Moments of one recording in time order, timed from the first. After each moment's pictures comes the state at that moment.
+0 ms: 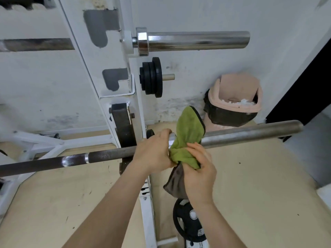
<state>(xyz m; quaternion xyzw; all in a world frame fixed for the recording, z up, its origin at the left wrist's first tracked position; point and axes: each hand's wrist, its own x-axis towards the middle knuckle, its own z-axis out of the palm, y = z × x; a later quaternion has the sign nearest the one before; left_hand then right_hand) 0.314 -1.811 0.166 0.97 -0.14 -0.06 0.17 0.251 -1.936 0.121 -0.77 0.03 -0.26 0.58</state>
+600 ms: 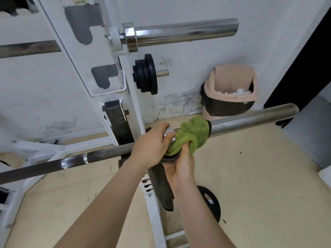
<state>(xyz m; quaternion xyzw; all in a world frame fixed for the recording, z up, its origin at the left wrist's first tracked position) 0.317 -1.811 0.158 0.96 -0.13 -0.02 0.26 0.273 -1.896 0.123 -0.25 0.25 -0.02 0.93</state>
